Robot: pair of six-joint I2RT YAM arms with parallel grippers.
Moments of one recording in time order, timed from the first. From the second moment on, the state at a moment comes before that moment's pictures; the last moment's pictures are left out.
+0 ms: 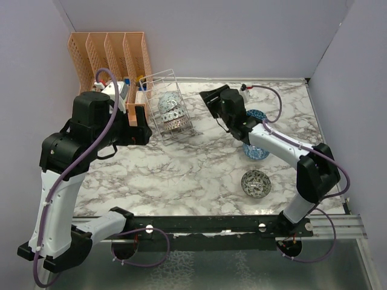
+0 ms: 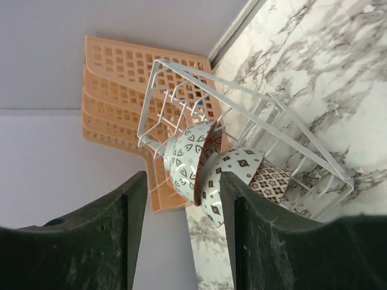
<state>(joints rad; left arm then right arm) -0.39 1.07 1.77 -1.32 0.00 -0.31 0.68 1.67 1.27 0.11 0.39 1.31</state>
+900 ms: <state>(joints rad) -0.39 1.13 1.77 -1.30 -0.06 -0.33 0.60 2.09 1.41 0.61 -0.10 1.46</state>
